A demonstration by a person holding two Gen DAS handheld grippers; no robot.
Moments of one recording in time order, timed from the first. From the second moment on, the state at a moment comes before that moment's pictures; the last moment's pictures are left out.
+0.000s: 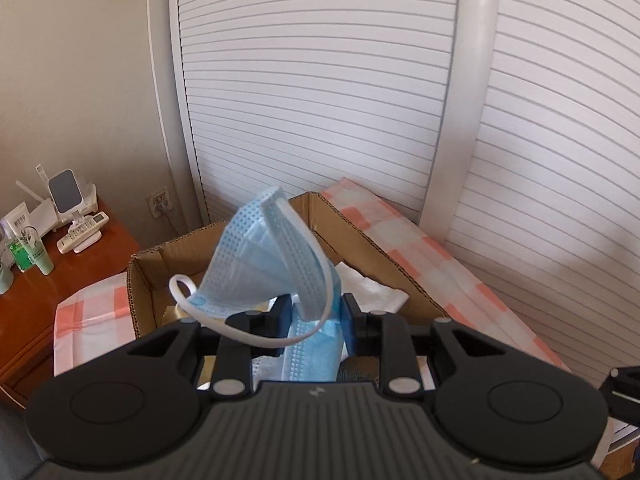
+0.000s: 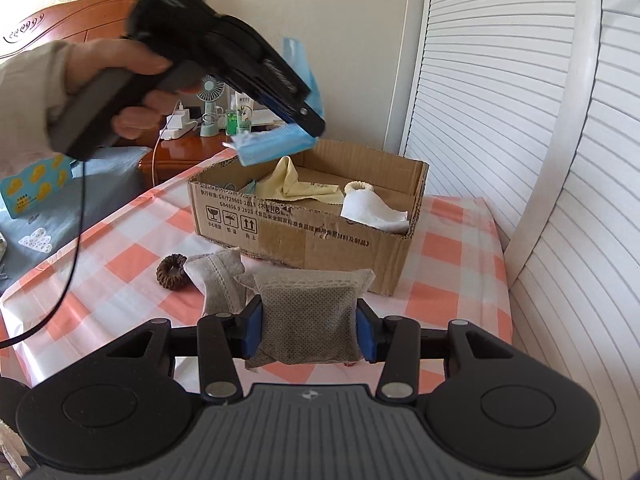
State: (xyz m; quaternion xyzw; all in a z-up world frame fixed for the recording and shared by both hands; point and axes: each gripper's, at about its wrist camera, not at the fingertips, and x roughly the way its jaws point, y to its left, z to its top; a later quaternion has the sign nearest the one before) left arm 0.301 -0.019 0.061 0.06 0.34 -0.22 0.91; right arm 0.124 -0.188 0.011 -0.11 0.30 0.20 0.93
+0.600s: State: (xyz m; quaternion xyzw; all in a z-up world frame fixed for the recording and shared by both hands) left arm 0.293 0.001 0.050 0.05 0.34 -0.17 0.92; right arm 0.133 -0.187 0.012 -0.11 0.30 0.20 0.93
